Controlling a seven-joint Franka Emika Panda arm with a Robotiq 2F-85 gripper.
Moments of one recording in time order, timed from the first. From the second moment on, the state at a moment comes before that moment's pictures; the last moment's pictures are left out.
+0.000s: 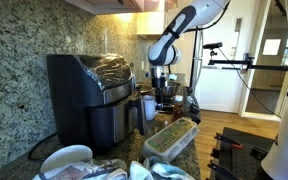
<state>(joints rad) -0.18 0.30 -0.01 -2.16 0.07 2.27 -0.61</state>
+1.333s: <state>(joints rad) -0.17 0.24 -0.01 -2.16 0.06 2.21 -0.60</state>
